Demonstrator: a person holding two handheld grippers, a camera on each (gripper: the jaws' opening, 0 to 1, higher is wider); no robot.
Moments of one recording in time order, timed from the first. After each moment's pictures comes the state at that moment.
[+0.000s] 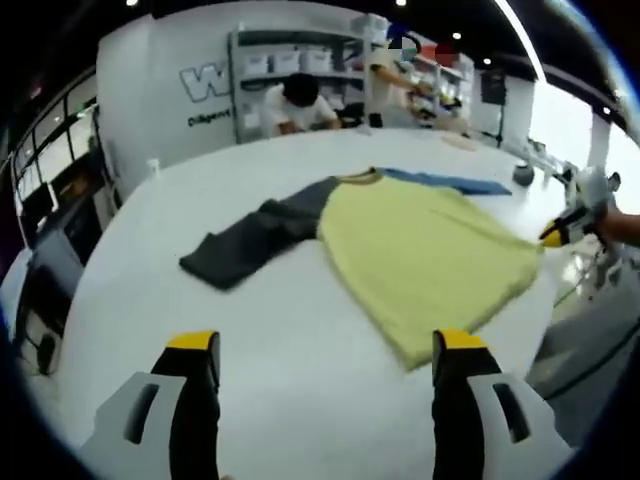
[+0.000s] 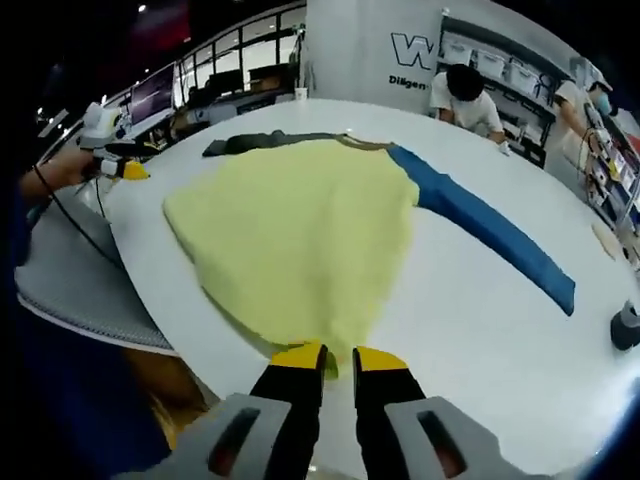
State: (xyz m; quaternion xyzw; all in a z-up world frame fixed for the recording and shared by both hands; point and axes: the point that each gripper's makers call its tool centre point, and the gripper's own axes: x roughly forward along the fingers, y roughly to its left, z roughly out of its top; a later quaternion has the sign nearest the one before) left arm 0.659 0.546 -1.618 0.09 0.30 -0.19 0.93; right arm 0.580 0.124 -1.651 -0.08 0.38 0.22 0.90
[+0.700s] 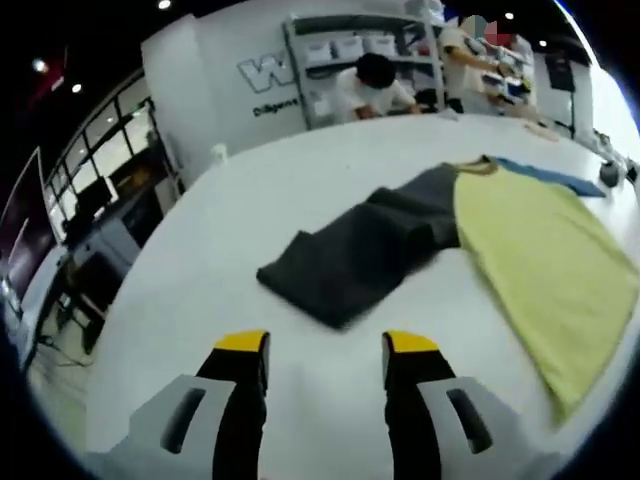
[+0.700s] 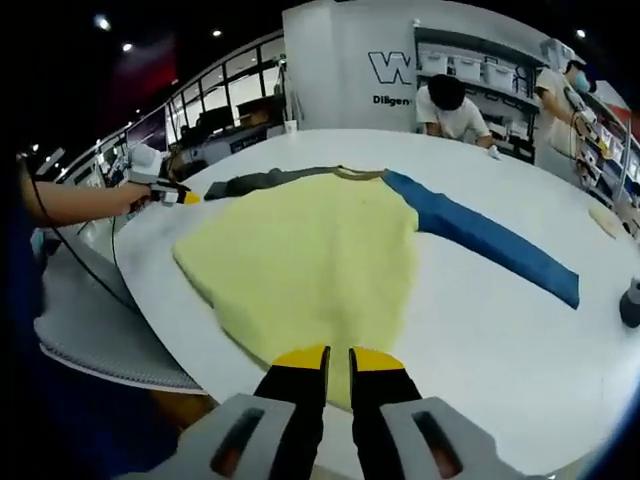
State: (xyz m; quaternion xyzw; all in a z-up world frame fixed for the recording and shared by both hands) left arm 0.757 0.614 -1.655 0.12 0.31 -0.05 0.94; right arm 0.582 0.140 -1.633 -0.04 0.35 0.22 0.91
